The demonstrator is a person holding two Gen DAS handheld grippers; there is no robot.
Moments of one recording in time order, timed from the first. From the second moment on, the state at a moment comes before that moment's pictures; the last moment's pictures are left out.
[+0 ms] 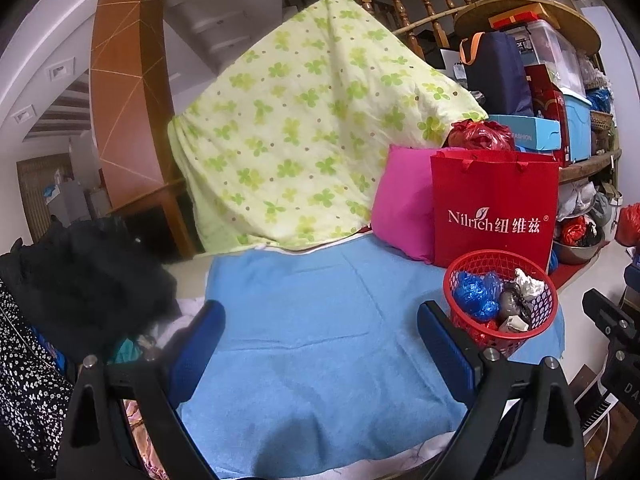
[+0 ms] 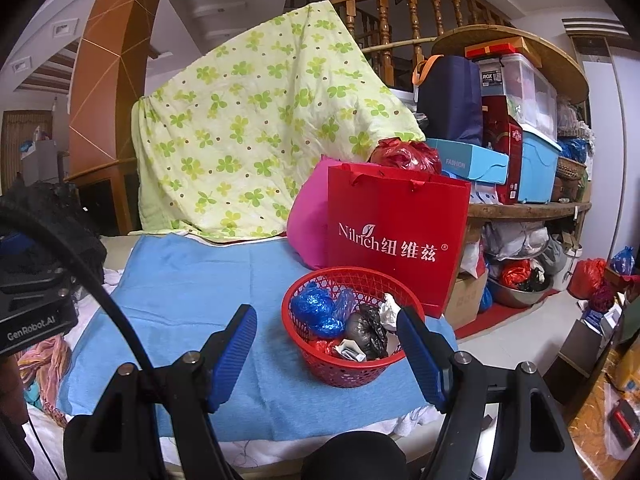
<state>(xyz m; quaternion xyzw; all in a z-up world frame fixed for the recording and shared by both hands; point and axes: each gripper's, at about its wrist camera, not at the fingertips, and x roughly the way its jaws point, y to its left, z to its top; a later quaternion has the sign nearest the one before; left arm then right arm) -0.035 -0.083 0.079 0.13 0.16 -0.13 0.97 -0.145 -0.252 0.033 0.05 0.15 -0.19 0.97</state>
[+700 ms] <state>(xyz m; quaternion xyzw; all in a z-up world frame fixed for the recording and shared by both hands) -0.029 -0.085 0.066 0.14 0.19 -0.13 0.96 -0.137 -0.255 0.020 0.05 0.16 -0.19 0.97</state>
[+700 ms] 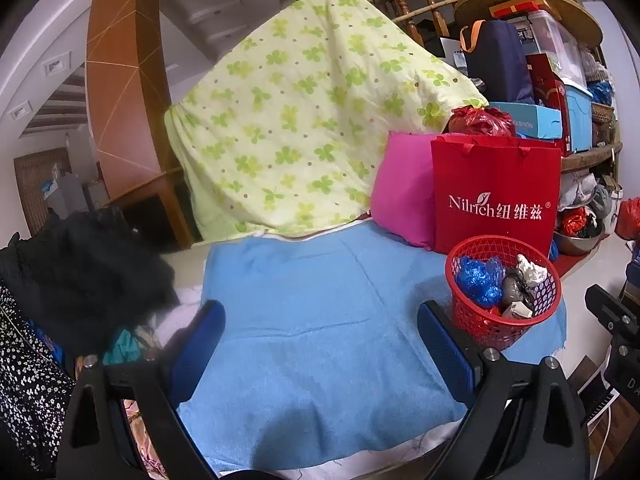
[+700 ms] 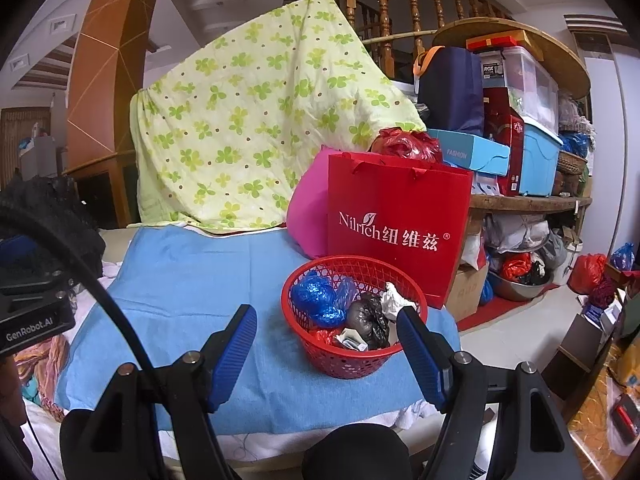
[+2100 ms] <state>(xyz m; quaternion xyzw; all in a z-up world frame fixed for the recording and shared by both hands) 0.008 -0.149 0.035 0.20 0.22 -0.16 0.94 -0.099 -0.312 0.007 0.07 0.19 -0.24 0.95</state>
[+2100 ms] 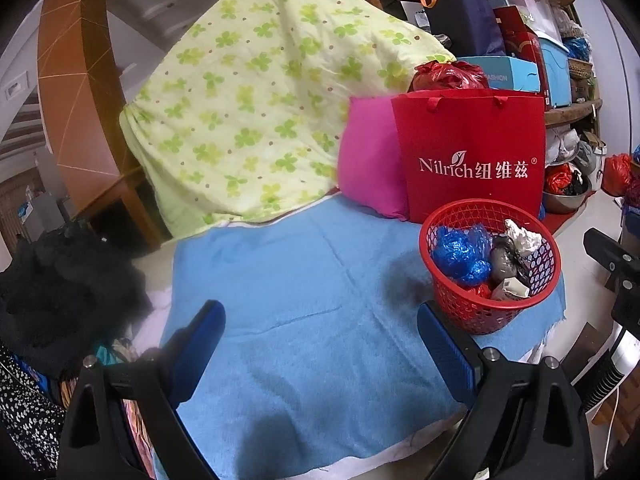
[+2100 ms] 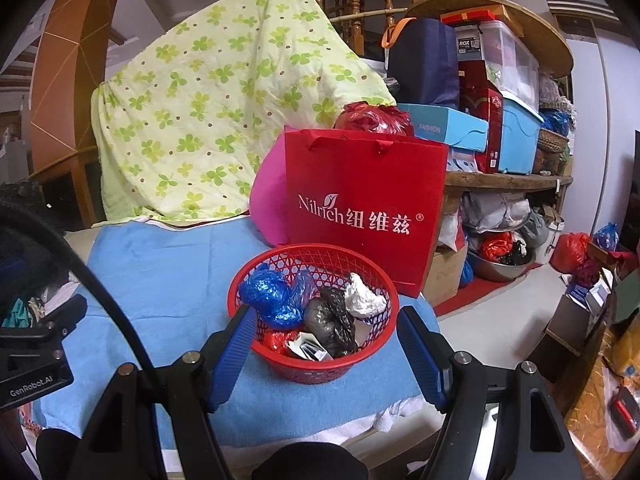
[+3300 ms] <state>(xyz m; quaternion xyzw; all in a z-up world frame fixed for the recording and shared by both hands) -0.002 -0.185 0.029 0.22 0.23 -0.17 0.93 -0.095 -0.323 0.001 0.07 0.18 -0.22 0.96</state>
